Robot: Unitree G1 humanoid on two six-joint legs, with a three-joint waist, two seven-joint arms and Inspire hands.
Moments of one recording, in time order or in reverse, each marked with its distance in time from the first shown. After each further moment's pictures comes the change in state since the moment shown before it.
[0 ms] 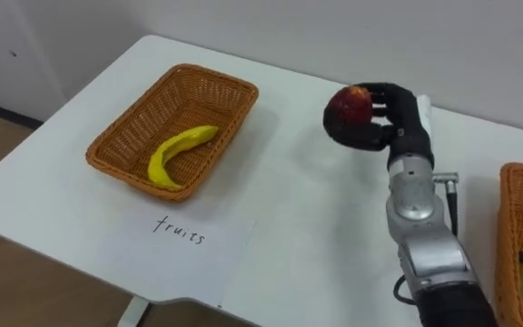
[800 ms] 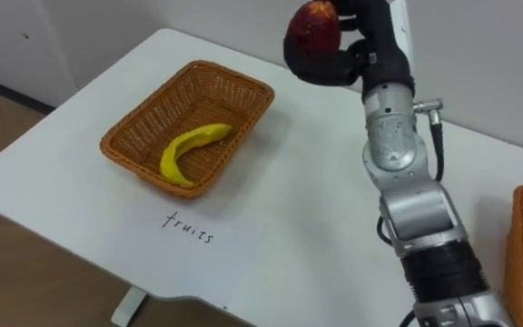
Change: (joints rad) left arm -0.022 0.026 -0.011 0.037 0.010 0.034 -0.004; right arm -0.209 0.004 0.138 -0.123 -0.090 0.104 0.040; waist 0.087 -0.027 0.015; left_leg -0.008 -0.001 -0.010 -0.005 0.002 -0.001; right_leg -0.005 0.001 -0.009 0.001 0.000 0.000
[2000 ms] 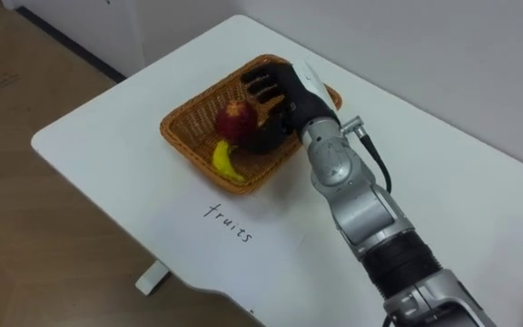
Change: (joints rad) left arm -0.062 -0.001 -0.019 -0.049 0.036 0.038 -0.007; right arm -0.019 0.046 0.193 0.177 -0.055 0.058 0.138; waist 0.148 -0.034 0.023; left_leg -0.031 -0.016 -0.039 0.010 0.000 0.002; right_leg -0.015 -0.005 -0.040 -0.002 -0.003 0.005
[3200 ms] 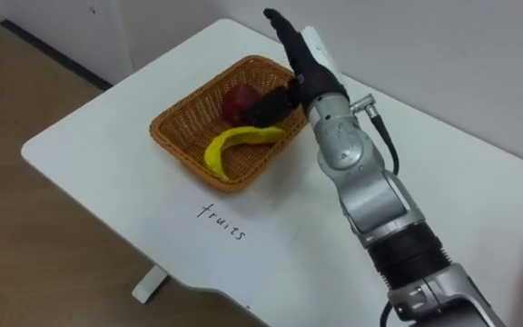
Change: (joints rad) left arm 0.001 0.004 0.000 0.012 -0.001 -0.003 0.031; right arm -0.021 -0.008 -0.078 -0.129 0.004 -0.034 -0.019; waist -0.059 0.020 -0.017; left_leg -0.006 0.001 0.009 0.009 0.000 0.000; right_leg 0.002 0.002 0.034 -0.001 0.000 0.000
